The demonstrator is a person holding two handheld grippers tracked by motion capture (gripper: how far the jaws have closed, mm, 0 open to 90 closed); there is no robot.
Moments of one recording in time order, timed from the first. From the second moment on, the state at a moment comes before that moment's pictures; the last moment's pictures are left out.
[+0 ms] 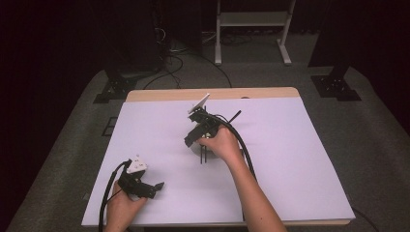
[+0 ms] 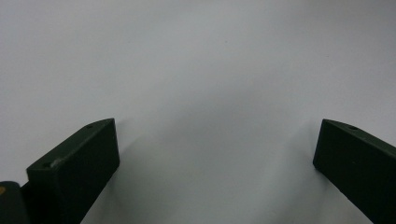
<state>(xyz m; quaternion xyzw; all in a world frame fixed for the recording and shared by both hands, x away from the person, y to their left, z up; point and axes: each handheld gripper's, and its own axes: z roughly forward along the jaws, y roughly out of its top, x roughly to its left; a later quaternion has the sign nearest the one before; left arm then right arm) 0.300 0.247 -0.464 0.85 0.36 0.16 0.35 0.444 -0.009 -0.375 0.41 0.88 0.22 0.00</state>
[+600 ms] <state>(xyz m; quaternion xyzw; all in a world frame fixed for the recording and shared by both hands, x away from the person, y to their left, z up) 0.300 0.247 -0.464 0.85 0.36 0.16 0.35 0.443 -0.003 -0.375 0.41 0.89 0.22 0.00</state>
